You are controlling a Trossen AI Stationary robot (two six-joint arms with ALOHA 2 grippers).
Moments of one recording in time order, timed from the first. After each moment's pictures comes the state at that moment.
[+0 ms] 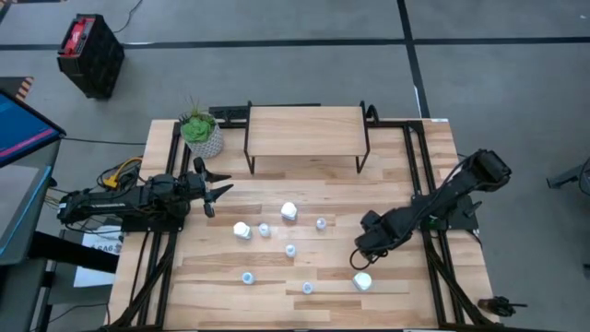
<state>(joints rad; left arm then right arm) 0.10 0.11 0.01 0.06 -0.20 0.09 0.48 1.51 0.89 -1.01 0.00 1.31</state>
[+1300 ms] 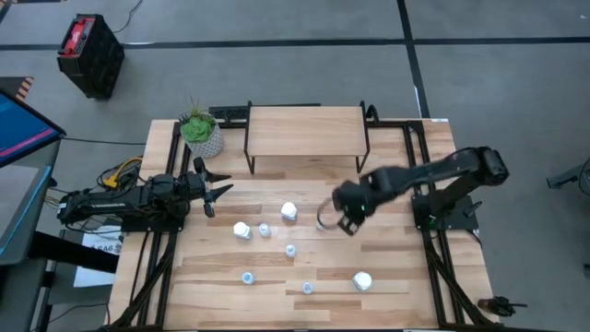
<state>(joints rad) 0.10 0.11 0.01 0.06 -0.20 0.09 0.11 1.51 1.29 -1.15 0.00 0.82</state>
